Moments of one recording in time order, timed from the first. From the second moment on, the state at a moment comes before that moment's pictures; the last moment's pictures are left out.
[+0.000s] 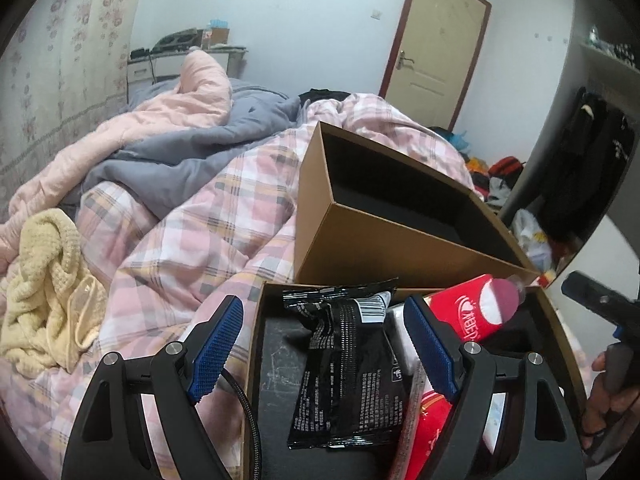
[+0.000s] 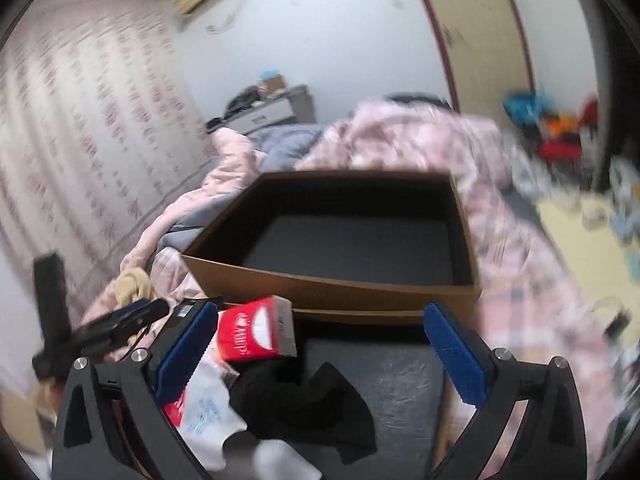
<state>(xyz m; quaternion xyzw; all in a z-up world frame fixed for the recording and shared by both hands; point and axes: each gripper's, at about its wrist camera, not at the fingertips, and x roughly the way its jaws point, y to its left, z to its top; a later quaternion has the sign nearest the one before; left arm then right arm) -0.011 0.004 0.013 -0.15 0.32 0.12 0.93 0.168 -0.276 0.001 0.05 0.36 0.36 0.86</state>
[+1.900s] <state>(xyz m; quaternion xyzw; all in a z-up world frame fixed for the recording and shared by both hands) -0.002 -0.041 0.007 0.00 0.33 0.15 0.93 0.165 -0.282 -0.014 0.01 0.35 0.24 0.91</state>
